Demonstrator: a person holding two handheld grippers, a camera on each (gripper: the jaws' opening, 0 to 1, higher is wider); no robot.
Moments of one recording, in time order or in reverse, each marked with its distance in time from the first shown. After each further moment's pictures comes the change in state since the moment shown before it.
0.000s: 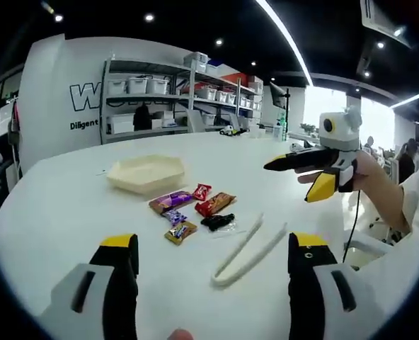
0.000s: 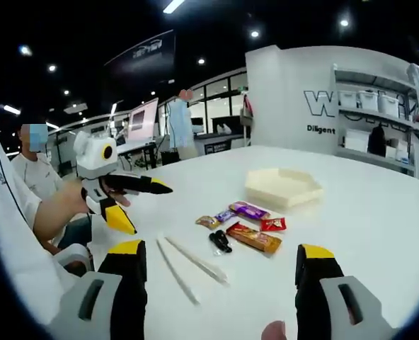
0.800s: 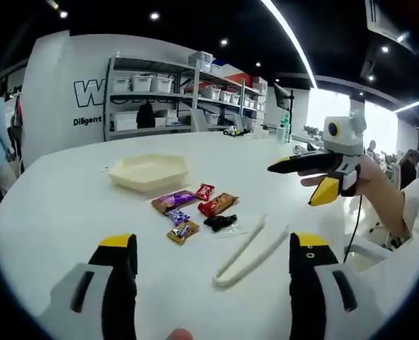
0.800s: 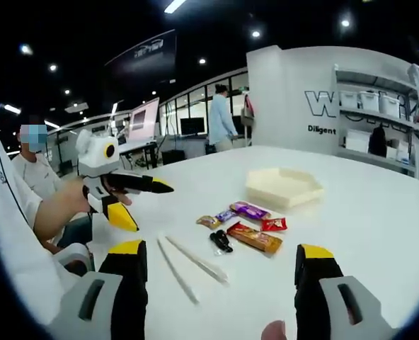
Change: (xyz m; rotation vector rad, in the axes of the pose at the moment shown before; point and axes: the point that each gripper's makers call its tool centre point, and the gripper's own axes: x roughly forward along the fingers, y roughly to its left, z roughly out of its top) left arm -0.001 0.005 0.001 -0.032 0.001 0.016; right arm 0.000 0.001 0.000 -0.003 0.002 0.003
